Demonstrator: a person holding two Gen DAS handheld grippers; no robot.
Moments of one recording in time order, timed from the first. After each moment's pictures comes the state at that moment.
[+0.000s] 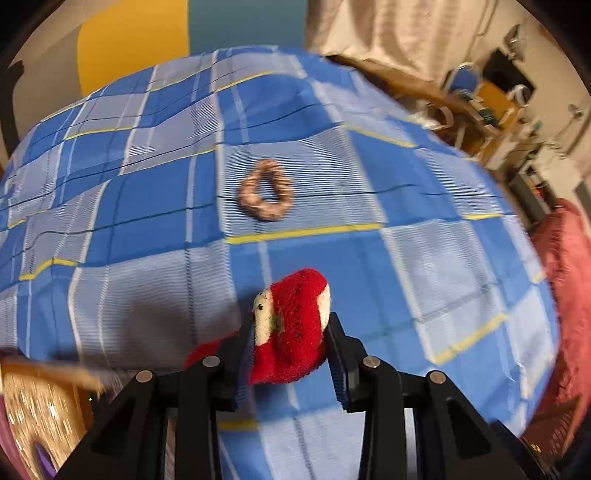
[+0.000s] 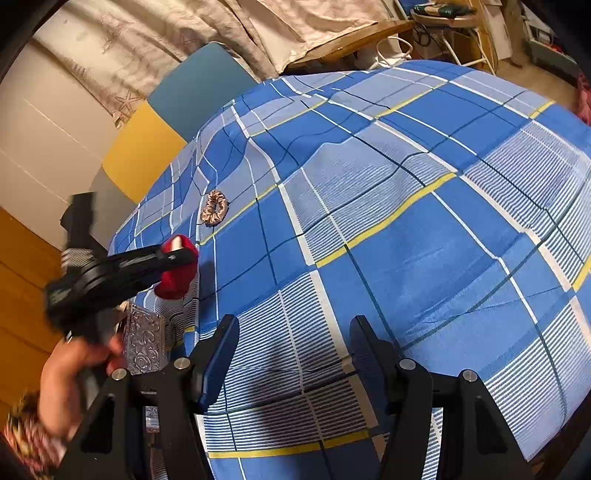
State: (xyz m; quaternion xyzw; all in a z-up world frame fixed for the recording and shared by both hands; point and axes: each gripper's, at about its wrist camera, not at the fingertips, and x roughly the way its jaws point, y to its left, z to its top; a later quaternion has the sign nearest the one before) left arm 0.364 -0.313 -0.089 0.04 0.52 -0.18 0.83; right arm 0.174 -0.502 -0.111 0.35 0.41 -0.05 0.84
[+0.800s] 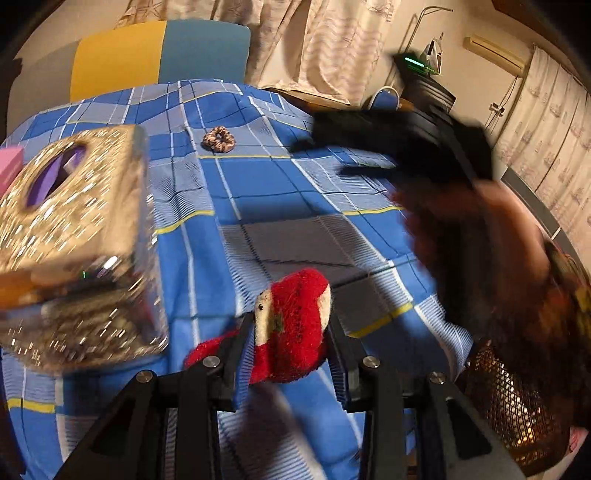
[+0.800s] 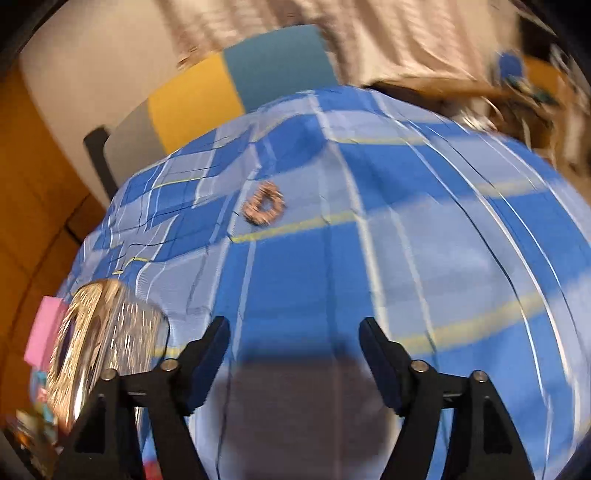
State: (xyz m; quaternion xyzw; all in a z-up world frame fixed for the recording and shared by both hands) left arm 0.176 -0.230 -0.117 0.01 0.44 -0.31 0.85; right arm 0.280 -0.440 -0.103 0.16 0.41 0.02 0.90
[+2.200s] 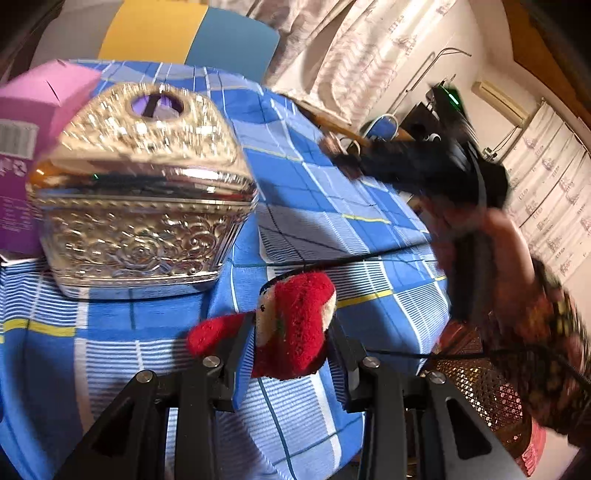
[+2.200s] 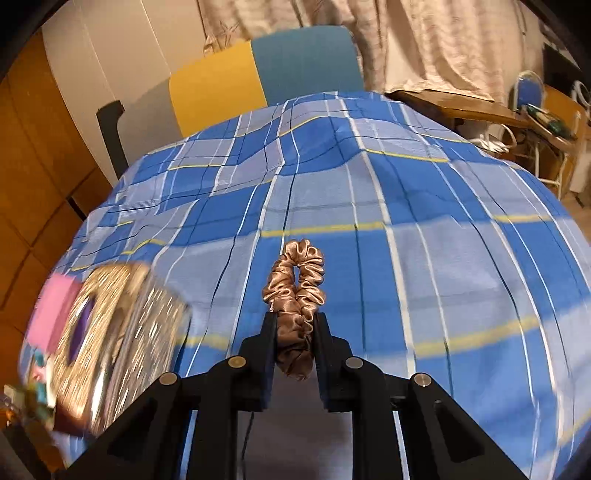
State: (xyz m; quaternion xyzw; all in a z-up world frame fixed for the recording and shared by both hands) left arm 0.129 -0.146 -0.124 -0.10 0.44 -0.33 0.83; right arm 0.247 -0.407 -0.080 0.12 0.42 0.03 0.90
